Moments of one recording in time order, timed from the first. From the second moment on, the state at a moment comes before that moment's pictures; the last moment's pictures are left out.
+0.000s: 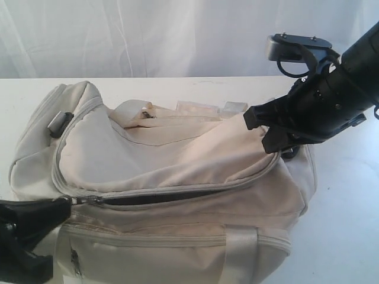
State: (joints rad) left arm -0.99 0.70 -0.27 -1.79 -0.44 1.35; right arm 0.19 1.40 -1.09 0.30 0.92 -0.09
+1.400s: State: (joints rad) left arm -0.99 0.67 -0.38 -1.80 -0.70 1.75; right arm 0.23 1.23 -1.13 0.78 0.86 -0.84
